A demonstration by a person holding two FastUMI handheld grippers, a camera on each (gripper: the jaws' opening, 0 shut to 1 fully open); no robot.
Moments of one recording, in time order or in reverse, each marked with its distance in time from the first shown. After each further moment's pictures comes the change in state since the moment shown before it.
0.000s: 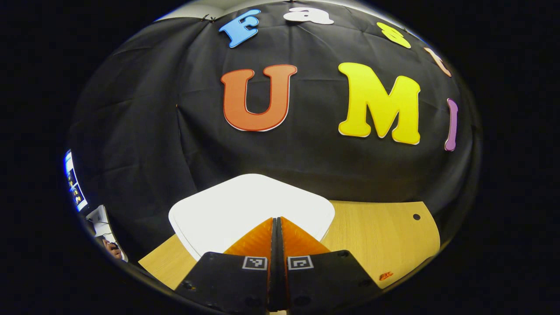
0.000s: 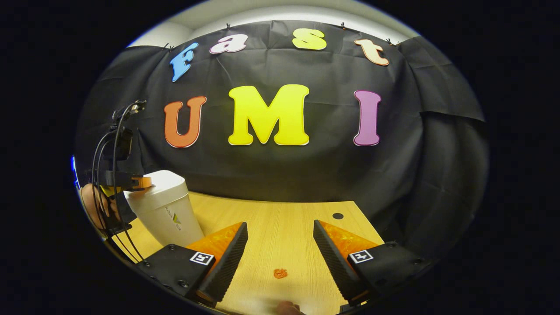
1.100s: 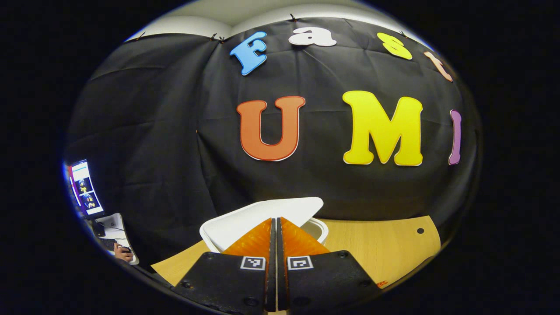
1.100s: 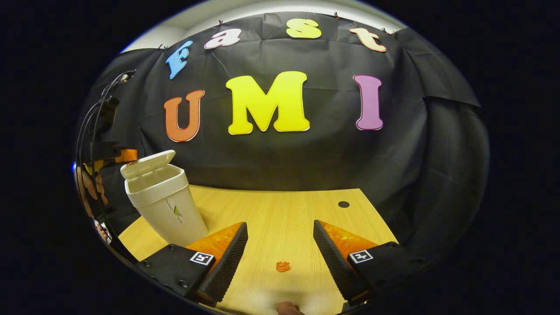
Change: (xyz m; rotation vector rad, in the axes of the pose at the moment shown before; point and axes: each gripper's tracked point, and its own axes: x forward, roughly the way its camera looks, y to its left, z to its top) left arm -0.069 0.001 0.054 -0.018 -0.172 0.092; right arm 0.005 -0.016 -0.030 0.056 0.072 0.052
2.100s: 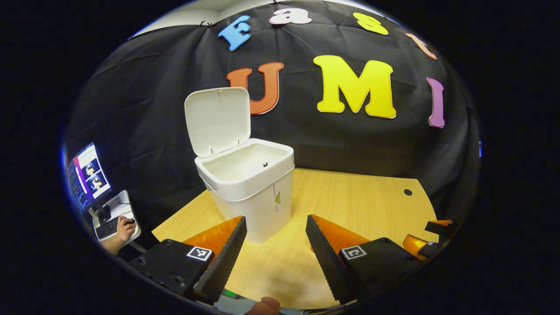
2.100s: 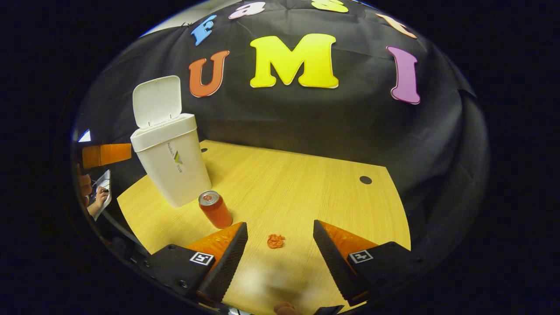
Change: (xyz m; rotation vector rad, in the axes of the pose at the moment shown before) left arm -0.119 -0.060 -0.123 0.047 0.252 -0.013; right arm 0.047 -0.019 -0.101 -0.154 0.266 0.212
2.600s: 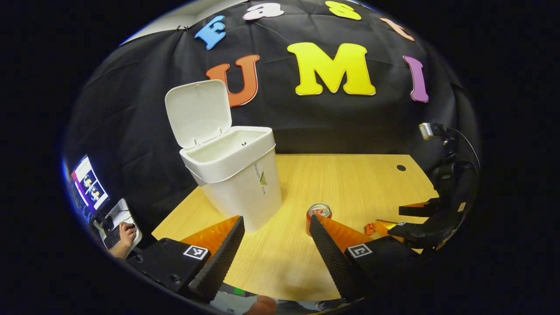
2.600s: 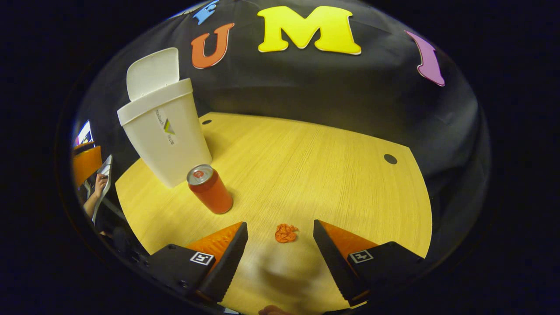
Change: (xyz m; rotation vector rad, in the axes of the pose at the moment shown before) left arm 0.001 -0.020 -0.036 0.134 0.052 -0.084; right arm 0.076 0.009 -0.052 -0.035 0.204 0.002
